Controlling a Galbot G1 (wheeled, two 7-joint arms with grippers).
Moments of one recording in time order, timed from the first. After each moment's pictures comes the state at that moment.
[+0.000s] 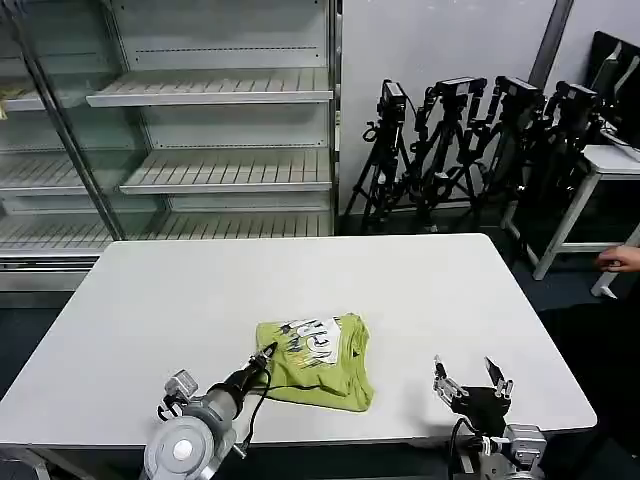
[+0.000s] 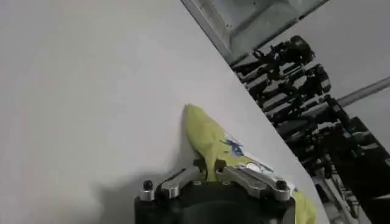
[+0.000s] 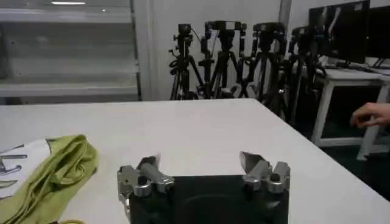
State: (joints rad) left arm 1.27 -1.28 -0.37 -1.98 -1.33 0.44 -0.45; right arm -1.63 1.25 0.50 2.33 0.33 -0.42 0.33
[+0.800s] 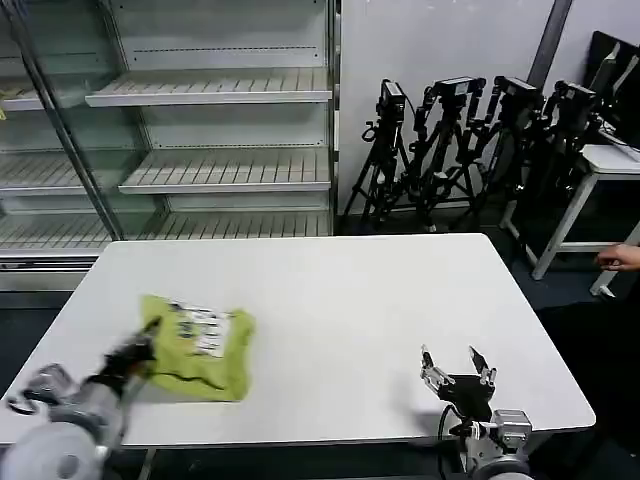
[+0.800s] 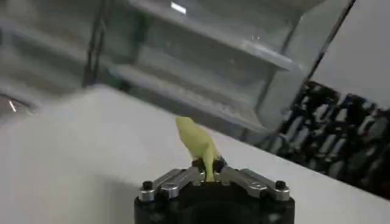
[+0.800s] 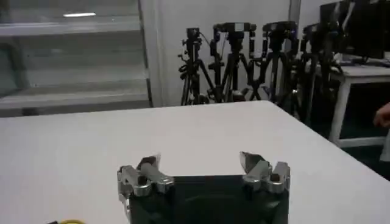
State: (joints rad) left arm 1.47 -0.95 -0.83 -2.15 -1.03 0.41 -0.29; right arm -1.53 1.24 0.44 2.27 0.37 -0.41 0.32
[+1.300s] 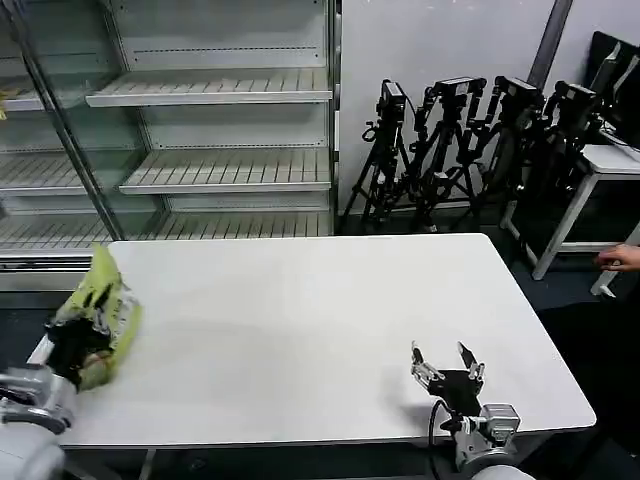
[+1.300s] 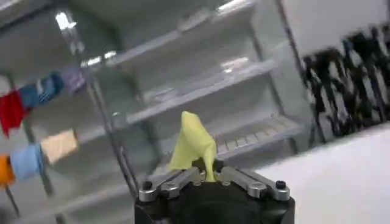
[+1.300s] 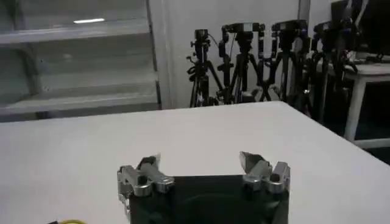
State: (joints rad) left arm 1.56 -0.85 -0.77 -2.15 -0.33 0.26 -0.22; right arm -1.50 1.24 0.41 2.24 0.37 -0.39 0.32
